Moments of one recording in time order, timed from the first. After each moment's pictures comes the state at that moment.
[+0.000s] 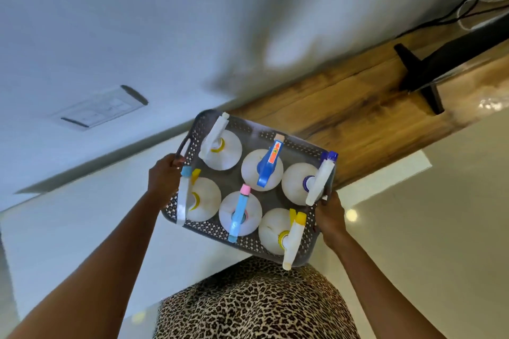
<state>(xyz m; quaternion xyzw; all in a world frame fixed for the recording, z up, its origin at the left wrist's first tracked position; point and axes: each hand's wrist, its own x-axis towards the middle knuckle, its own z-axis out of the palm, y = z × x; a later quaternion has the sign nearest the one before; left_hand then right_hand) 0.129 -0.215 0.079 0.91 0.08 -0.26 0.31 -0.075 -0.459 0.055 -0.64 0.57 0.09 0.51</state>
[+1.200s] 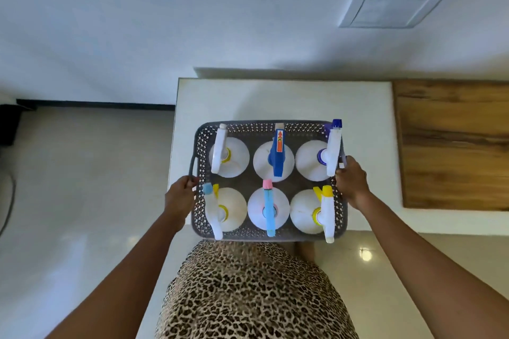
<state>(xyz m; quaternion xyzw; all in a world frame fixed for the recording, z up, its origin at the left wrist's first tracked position) -0.031 0.234 0.002 0.80 0.38 -0.20 0.41 -0.002 -0.100 -0.017 -0.84 0.32 0.20 0.40</state>
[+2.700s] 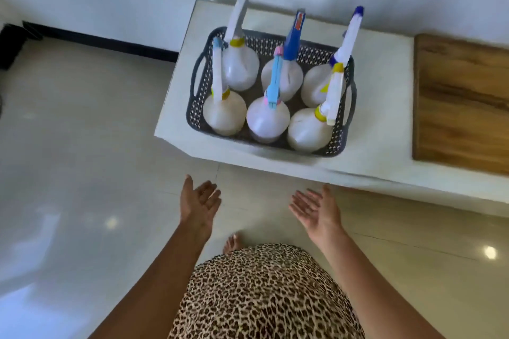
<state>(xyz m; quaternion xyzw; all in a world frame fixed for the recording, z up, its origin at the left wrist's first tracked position) -0.234 0.163 -0.053 0.36 0.57 -0.09 0.74 -0.217 -0.056 -0.073 -0.41 0.51 0.21 0.73</state>
